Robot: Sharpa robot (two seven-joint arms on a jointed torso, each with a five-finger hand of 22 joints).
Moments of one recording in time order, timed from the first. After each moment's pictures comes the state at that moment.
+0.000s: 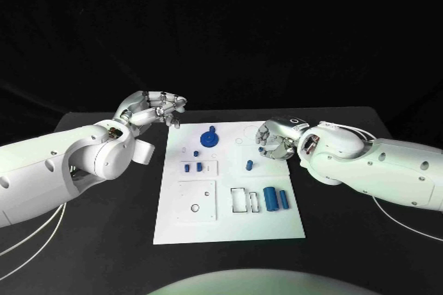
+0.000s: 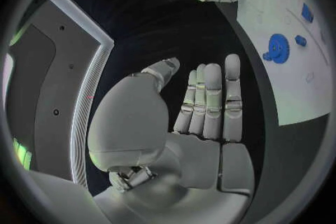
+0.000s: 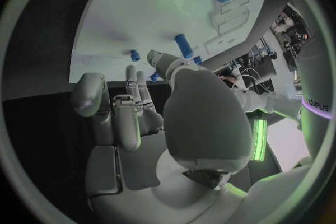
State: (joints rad) left arm 1.20 -0.92 -0.02 1.54 -0.22 -0.31 0.32; left_hand 1.27 -0.22 0.43 0.12 0.26 0.91 0.14 0.28 0.36 0.98 0.07 0.64 0.22 1.14 0.01 1.07 0.62 0.16 1.12 0.12 0.34 1.17; right arm 1.23 -0.82 -0.14 1.53 -1.60 -0.29 -0.21; right_hand 1.33 -0.29 0.53 0.09 0.17 0.95 0.16 0.20 0.47 1.03 0.10 0.21 0.31 1.47 0.01 1.46 1.31 0.12 1.35 0.12 1.06 1.25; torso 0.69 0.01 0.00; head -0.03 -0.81
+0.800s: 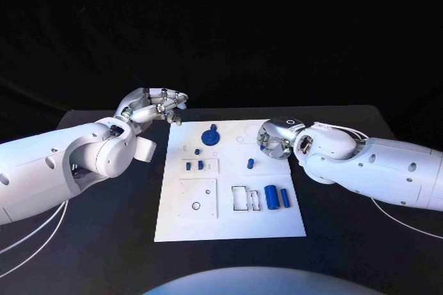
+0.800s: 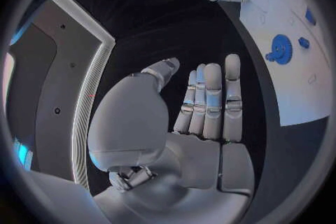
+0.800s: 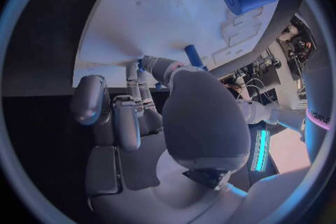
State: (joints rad) left arm 1.21 -0.93 -0.02 1.56 -0.21 -0.32 0.33; left_hand 1.27 -0.22 0.43 0.12 0.26 0.90 0.15 0.28 0.36 0.99 0.08 0.62 0.21 1.15 0.01 1.06 0.62 0.16 1.13 0.12 0.33 1.16; right arm 1.21 -0.77 -0.14 1.48 -1.66 -0.26 -0.25; right_hand 1.33 -0.26 0.64 0.06 0.15 1.01 0.15 0.21 0.46 1.11 0.09 0.17 0.25 1.47 0.01 1.47 1.31 0.12 1.38 0.11 1.11 1.30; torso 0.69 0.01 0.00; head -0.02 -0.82
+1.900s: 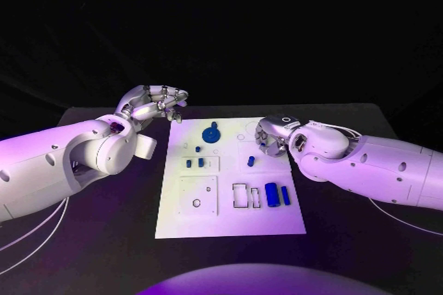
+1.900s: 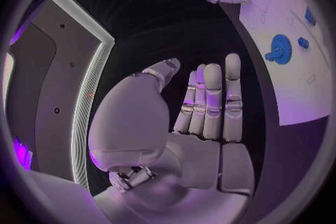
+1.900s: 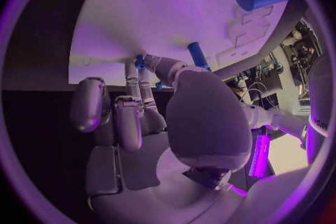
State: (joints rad) left arm 1.21 -0.93 -0.02 1.56 -0.20 -0.32 0.32; left_hand 1.27 -0.21 0.43 0.13 0.26 0.90 0.15 0.28 0.36 0.98 0.08 0.62 0.21 1.16 0.01 1.06 0.63 0.16 1.13 0.12 0.33 1.16; right arm 1.20 -0.73 -0.14 1.45 -1.71 -0.27 -0.29; right_hand 1.31 -0.23 0.68 0.03 0.17 1.07 0.12 0.25 0.49 1.20 0.07 0.14 0.24 1.47 -0.01 1.48 1.31 0.10 1.40 0.09 1.16 1.31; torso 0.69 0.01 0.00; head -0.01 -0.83
